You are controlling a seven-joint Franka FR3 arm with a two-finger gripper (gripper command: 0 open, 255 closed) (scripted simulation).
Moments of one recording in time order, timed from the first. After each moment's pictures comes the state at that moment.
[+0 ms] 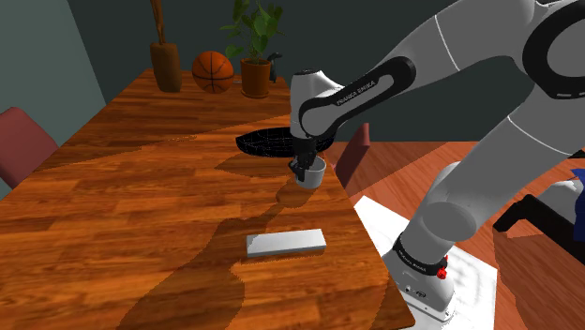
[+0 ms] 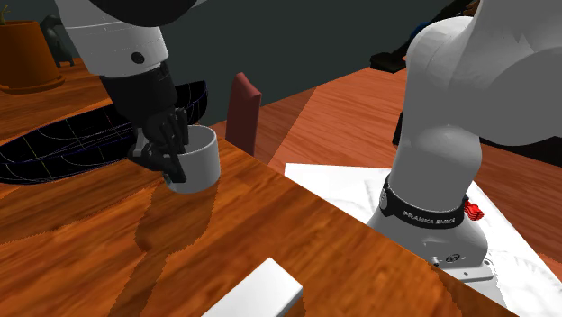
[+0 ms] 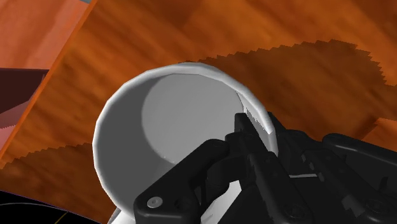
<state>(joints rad) -0.01 -0.23 0.13 -2.57 -0.02 2.25 0.10</state>
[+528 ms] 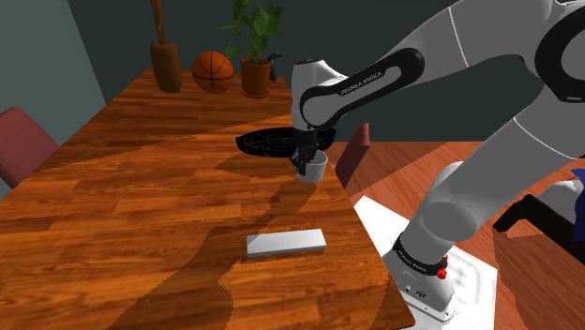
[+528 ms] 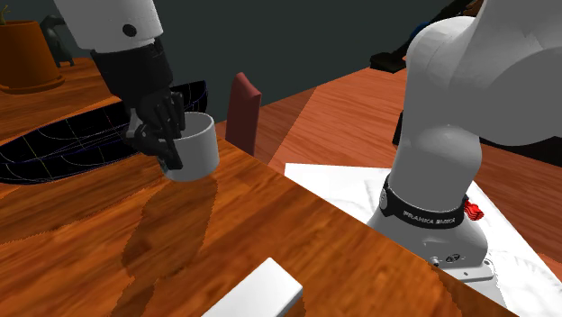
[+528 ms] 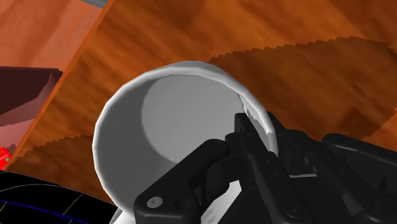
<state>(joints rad) -0.01 -0.28 0.13 -2.54 -0.01 2.17 0.09</state>
